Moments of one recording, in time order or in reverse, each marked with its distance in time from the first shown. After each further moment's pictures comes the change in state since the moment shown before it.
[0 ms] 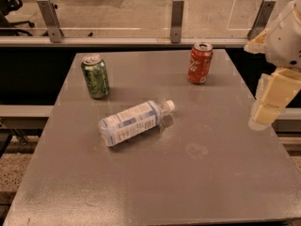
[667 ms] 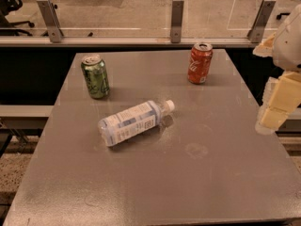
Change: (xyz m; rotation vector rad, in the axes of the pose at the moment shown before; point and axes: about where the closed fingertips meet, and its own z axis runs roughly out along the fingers) arm 0.016 0.005 -0.003 0.002 0.041 0.049
